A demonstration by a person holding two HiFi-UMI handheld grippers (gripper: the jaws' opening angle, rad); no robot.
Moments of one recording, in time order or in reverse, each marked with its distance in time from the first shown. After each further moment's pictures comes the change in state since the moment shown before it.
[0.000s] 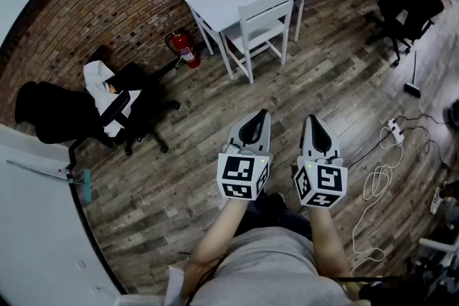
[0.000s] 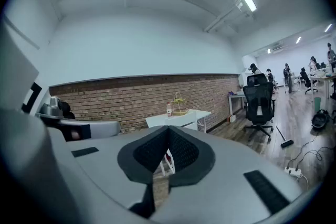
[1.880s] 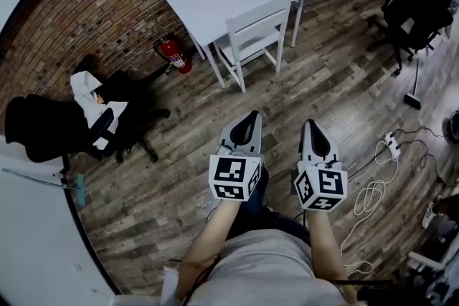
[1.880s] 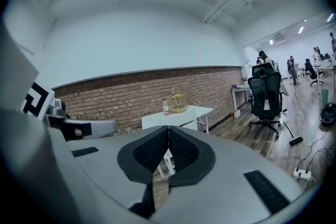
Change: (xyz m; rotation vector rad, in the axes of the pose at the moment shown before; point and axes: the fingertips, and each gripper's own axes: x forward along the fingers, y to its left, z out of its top) left arm 0.143 0.041 0.007 0.003 0.044 0.043; right arm 0.128 -0.078 0.007 0.042 0.046 0.042
